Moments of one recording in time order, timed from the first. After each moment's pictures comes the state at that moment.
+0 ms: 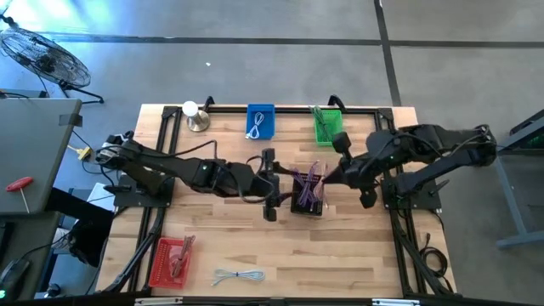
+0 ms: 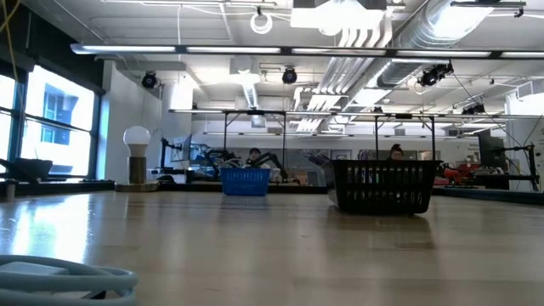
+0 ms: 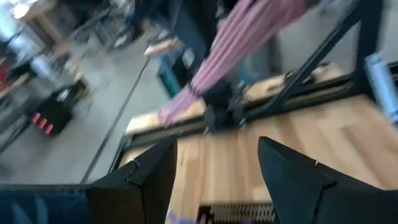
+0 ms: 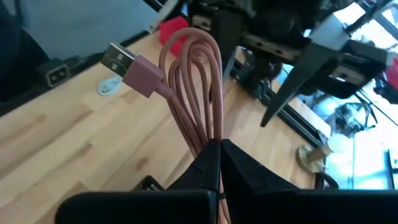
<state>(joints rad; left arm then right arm) -0.27 1.58 1.48 -0.11 -0.41 0.27 0.20 1.19 1.49 -0.84 -0.01 -0.55</state>
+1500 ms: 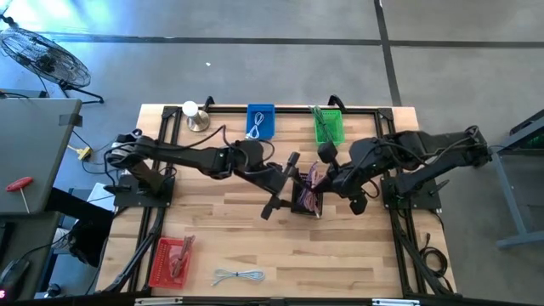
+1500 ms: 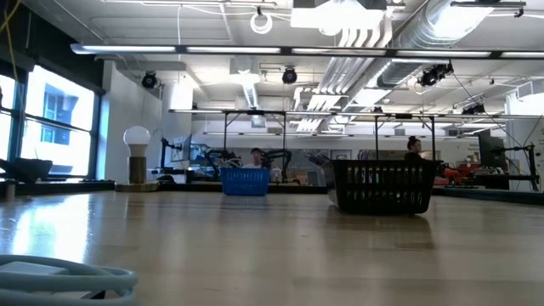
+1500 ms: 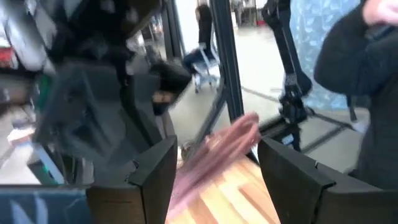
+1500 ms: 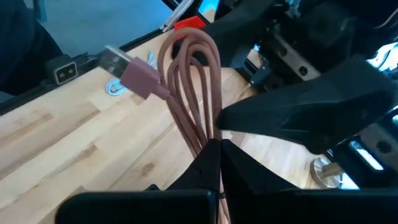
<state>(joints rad) -0.11 1.66 1.48 0.17 0.34 0.25 0.22 1.27 1.49 -0.79 -0.05 -0.58</state>
